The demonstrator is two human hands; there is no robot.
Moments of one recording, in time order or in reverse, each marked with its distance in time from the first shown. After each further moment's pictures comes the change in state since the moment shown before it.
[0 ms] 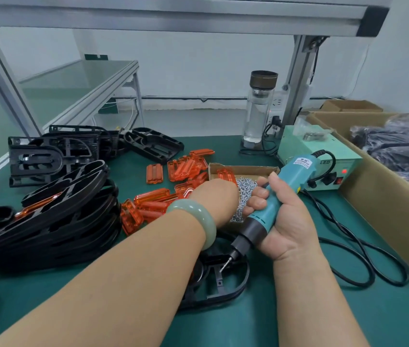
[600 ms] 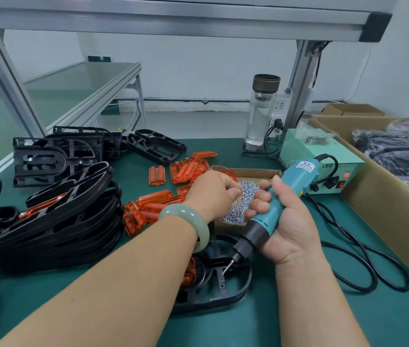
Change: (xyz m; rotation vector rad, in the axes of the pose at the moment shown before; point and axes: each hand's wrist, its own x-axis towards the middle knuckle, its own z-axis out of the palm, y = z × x) left_hand 0.000 -0.017 0.010 -0.714 0.303 -0.123; right_hand 0.000 0.000 0.000 -0.025 0.007 -0.033
